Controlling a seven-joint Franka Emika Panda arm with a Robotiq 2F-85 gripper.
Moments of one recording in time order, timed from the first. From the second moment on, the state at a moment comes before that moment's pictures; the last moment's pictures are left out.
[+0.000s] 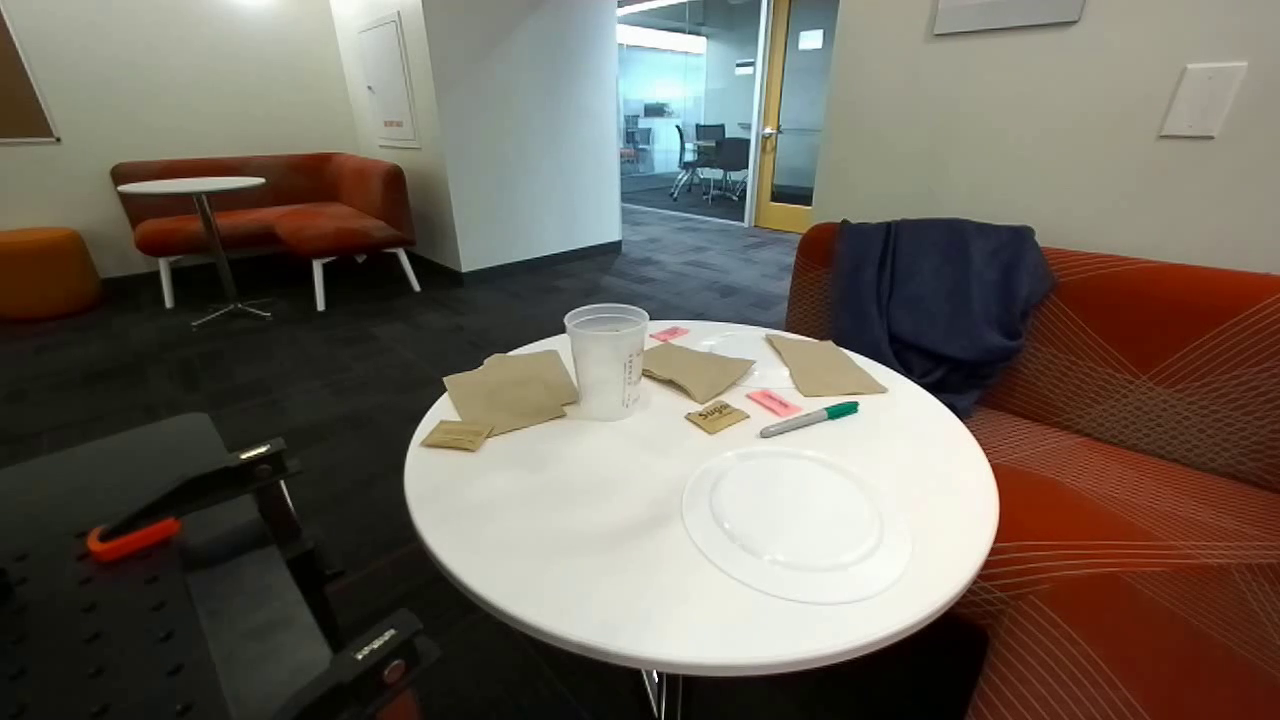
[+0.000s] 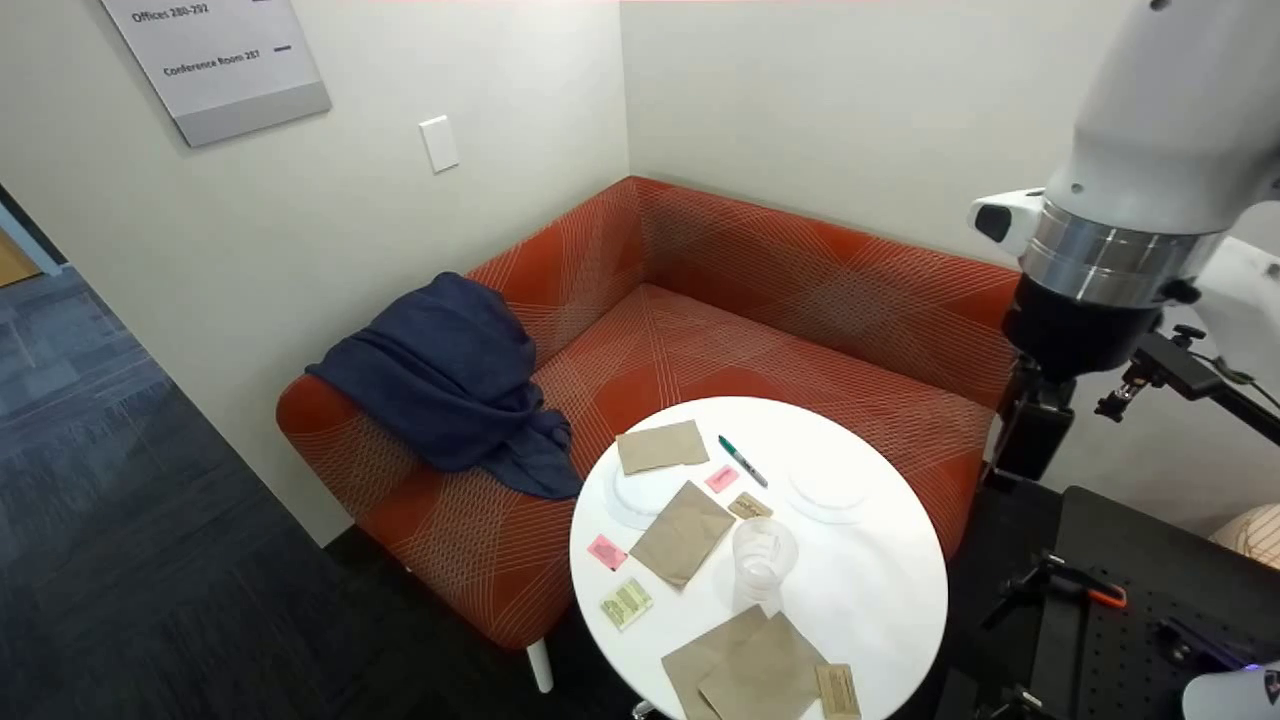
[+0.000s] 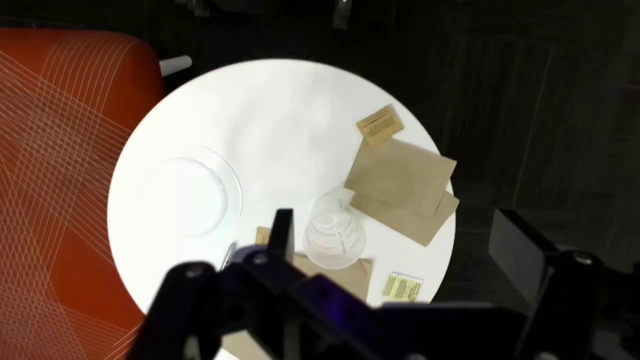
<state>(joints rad) 0.09 -0.52 0.11 -2.38 0.09 1.82 0.09</state>
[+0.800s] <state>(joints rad) 0.04 -0.25 0.07 -2.43 0.06 2.20 0.15</state>
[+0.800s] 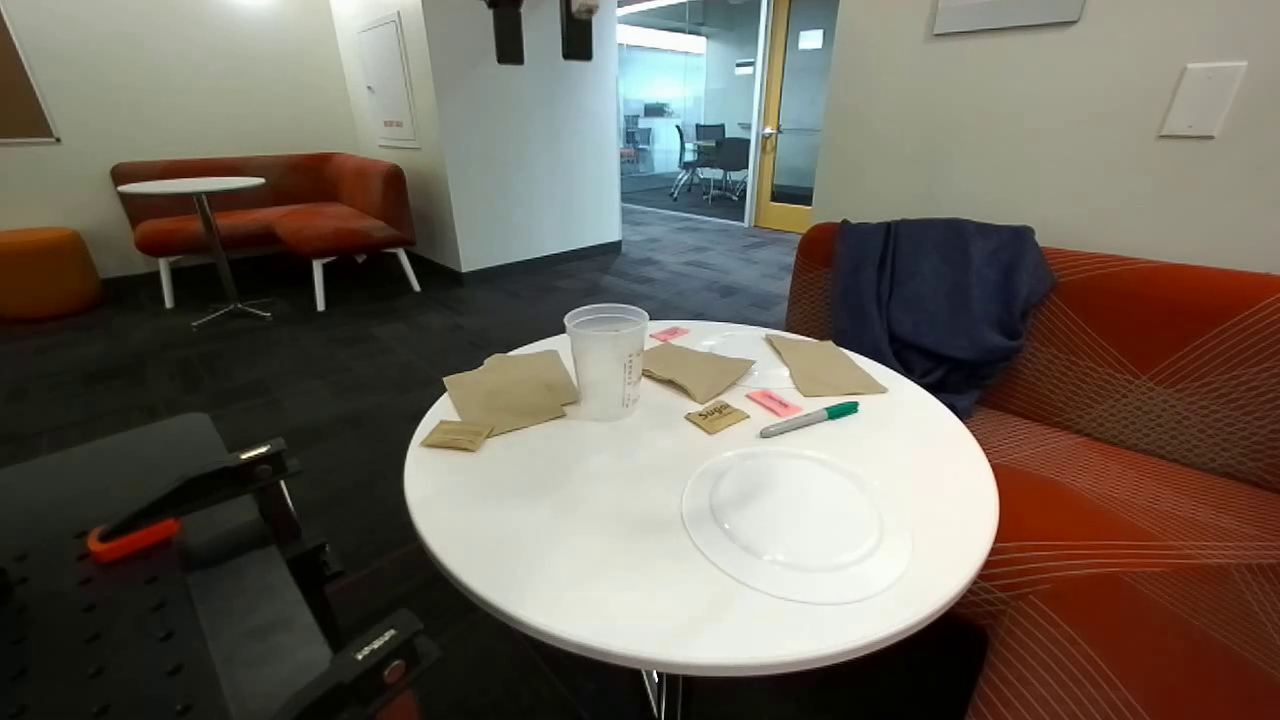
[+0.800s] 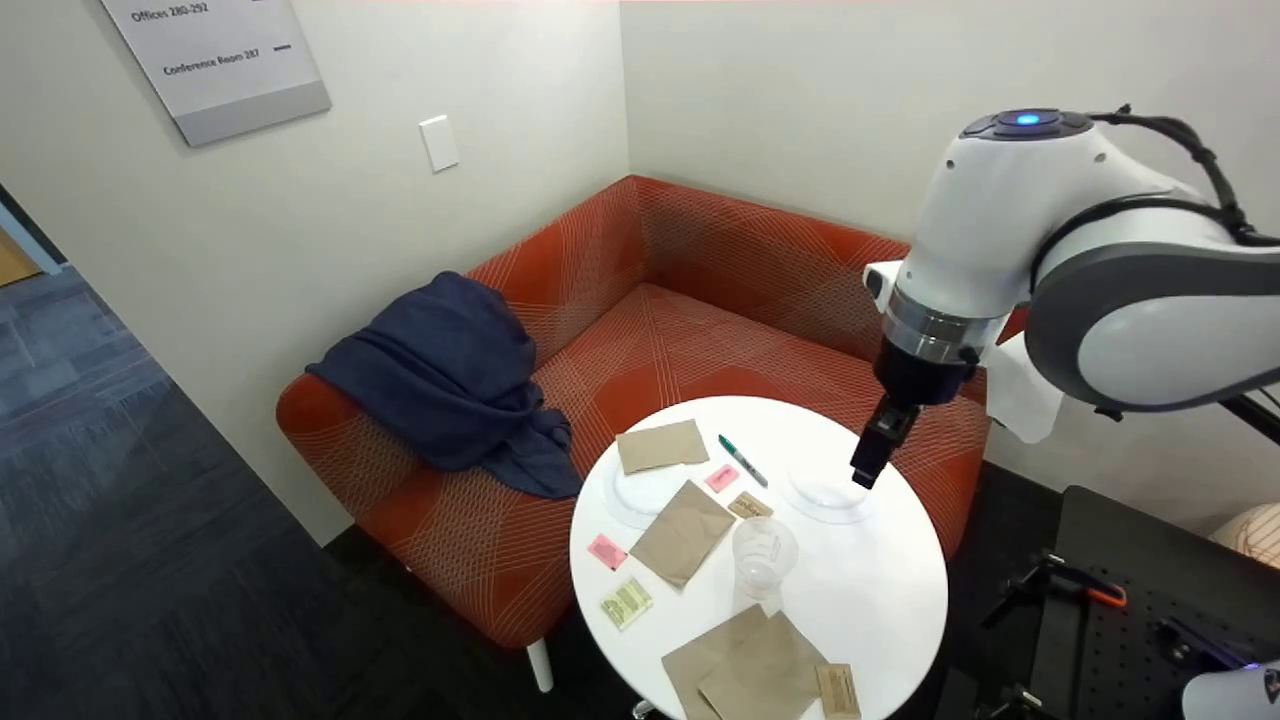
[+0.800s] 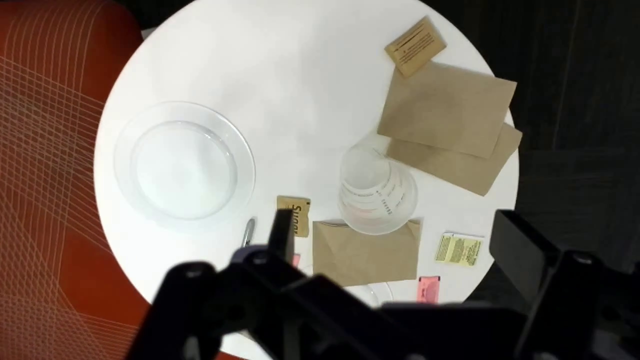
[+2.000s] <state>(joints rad) 0.03 0.09 0.06 -2.48 0.04 2.60 0.22</state>
